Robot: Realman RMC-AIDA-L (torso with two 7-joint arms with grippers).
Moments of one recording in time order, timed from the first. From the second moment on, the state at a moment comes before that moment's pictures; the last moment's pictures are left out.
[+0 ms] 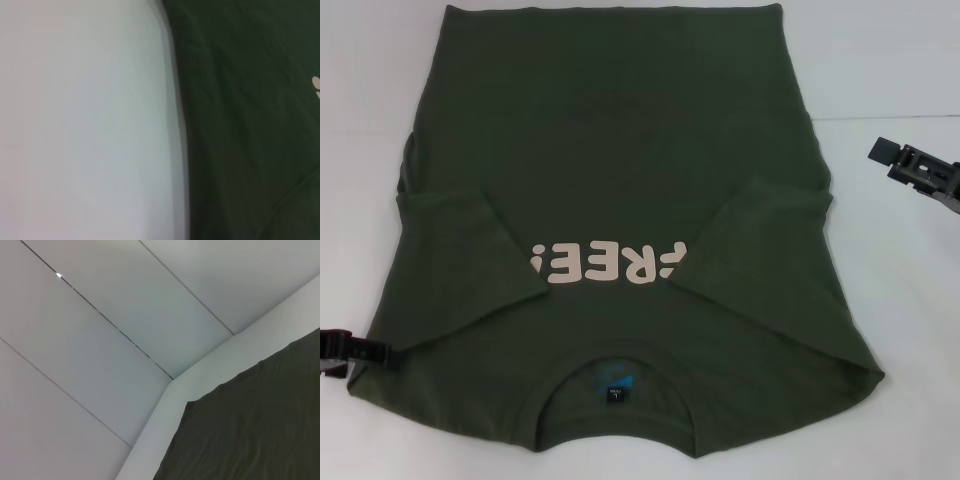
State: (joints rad) left arm -0.58 -2.00 0.60 0.88 2.72 1.50 -2.45; right arm 0.45 1.99 -0.58 -0.52 -1.67 -1.38 1.86
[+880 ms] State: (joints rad) left arm -0.63 -1.97 0.53 0.77 2.69 1.55 -2.44; right arm 0.45 1.99 -0.58 -0.52 -1.67 -1.37 1.86
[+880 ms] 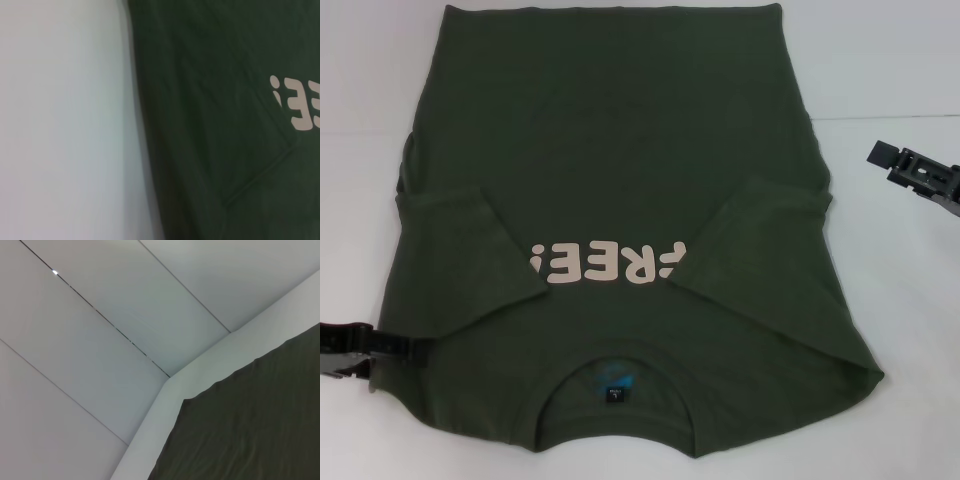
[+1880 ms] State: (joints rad) left arm -0.65 -1.97 0.53 0.72 2.69 1.54 -2.46; right arm 0.45 1.99 -0.58 -0.52 -1.68 -1.37 1.86
